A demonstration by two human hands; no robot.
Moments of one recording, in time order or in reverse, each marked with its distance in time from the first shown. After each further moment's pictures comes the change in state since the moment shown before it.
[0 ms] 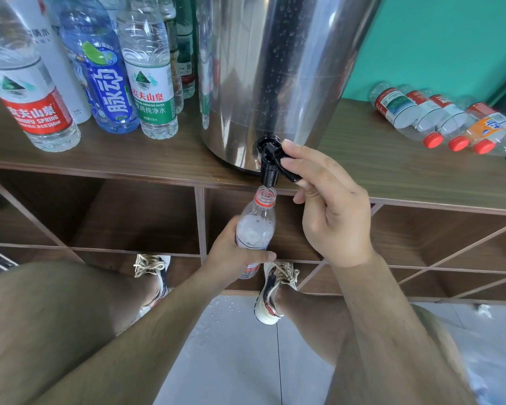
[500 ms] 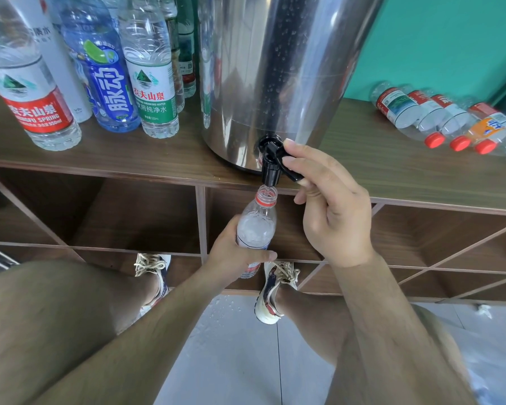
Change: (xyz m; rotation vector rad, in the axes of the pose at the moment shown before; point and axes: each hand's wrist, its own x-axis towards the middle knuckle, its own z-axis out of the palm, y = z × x) left_hand 0.003 -0.003 0.000 0.013 0.008 0.003; right_hand -0.001 0.000 0.001 0.008 0.008 0.002
